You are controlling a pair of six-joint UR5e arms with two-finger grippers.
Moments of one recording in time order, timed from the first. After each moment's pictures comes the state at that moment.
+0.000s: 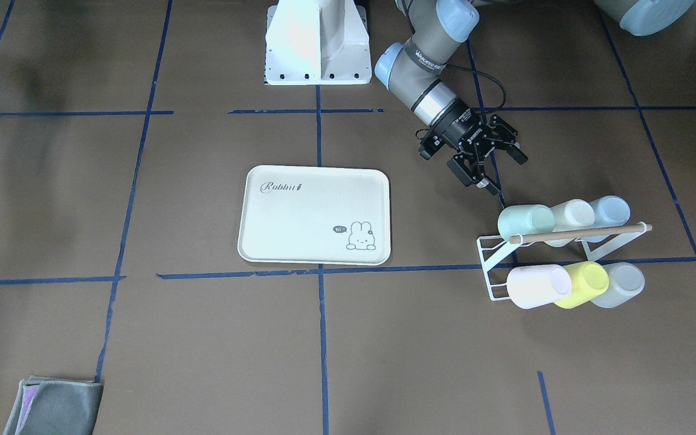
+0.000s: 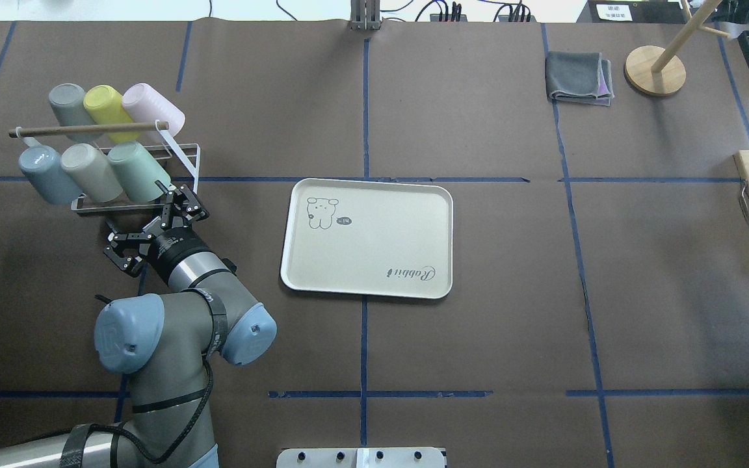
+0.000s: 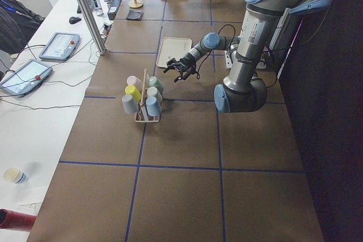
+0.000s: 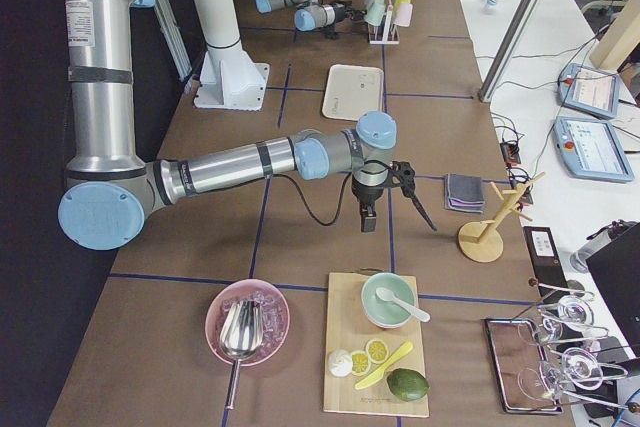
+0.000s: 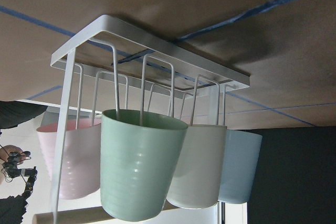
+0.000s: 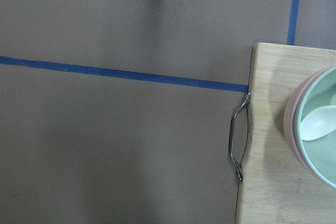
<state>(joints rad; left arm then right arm) -0.31 -2.09 -1.77 -0.66 -0.69 0.59 1.30 -1.58 1.82 -1.56 2.25 0.27</state>
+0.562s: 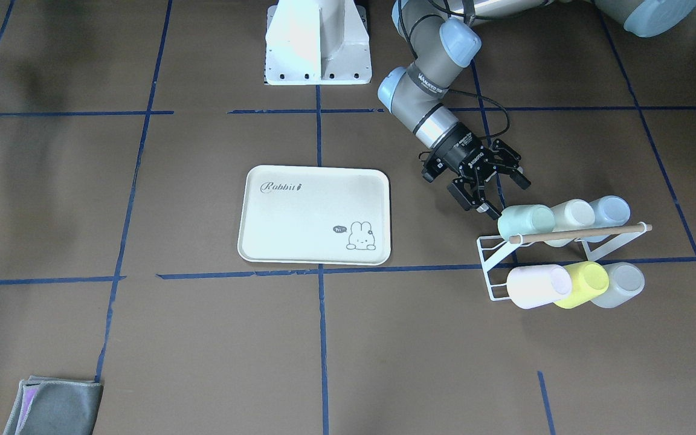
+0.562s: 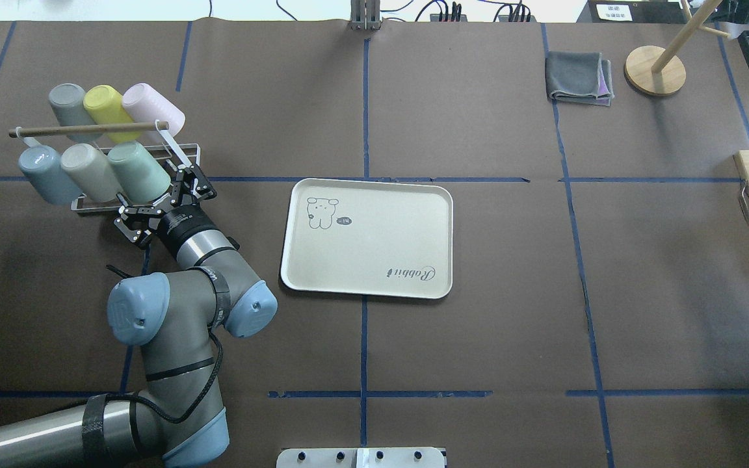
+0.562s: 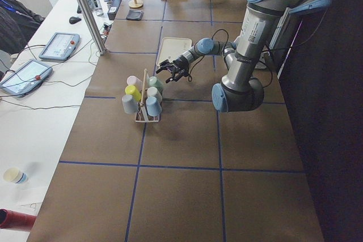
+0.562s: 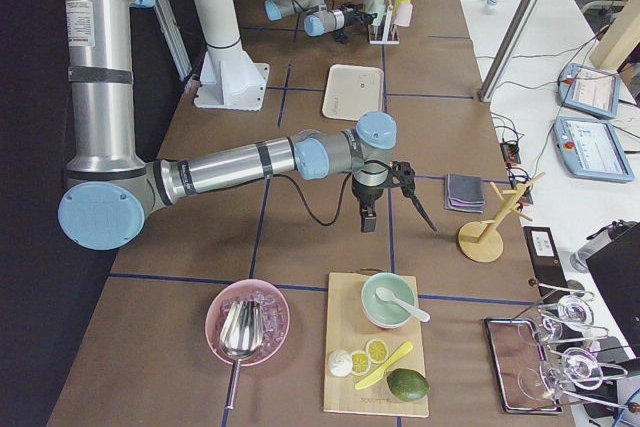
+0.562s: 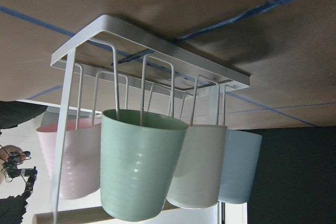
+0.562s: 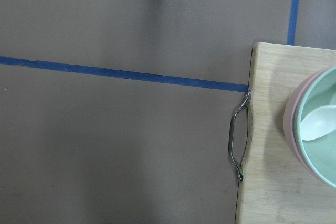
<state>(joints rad) -0.37 -2.10 -1.65 -0.83 -0.62 0.68 1.30 -1.58 1.82 -1.56 2.25 0.27</state>
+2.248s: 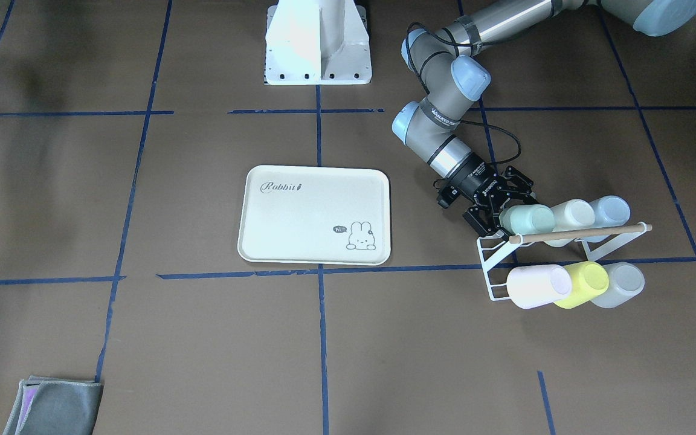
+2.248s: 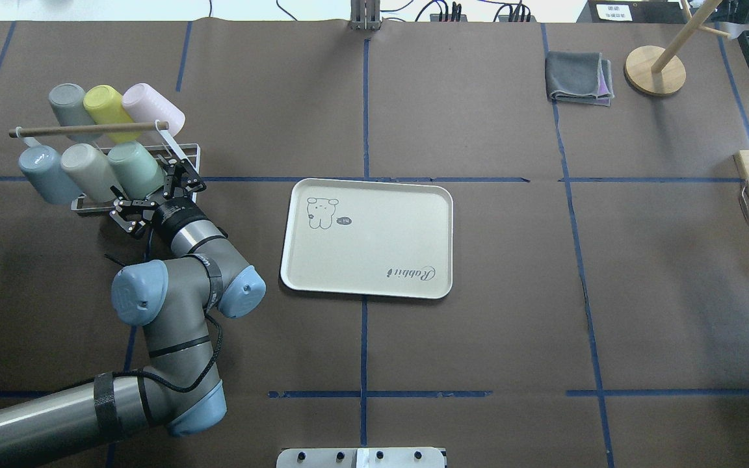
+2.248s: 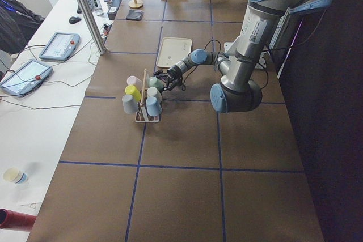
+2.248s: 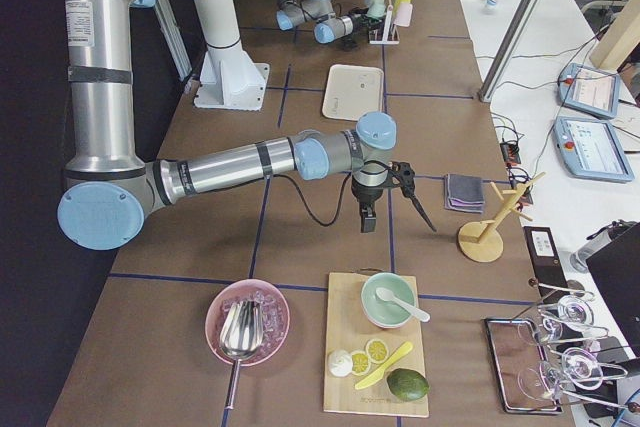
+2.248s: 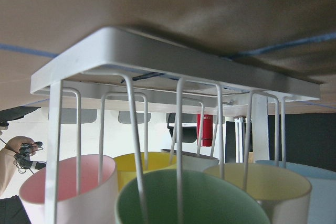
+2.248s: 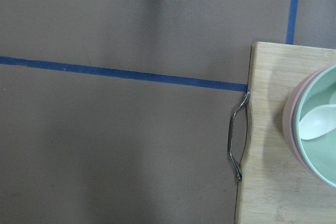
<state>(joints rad) -0.40 -2.10 -1.52 -0.94 -0.61 0.69 1.30 -1.58 1.82 -1.56 2.25 0.27</state>
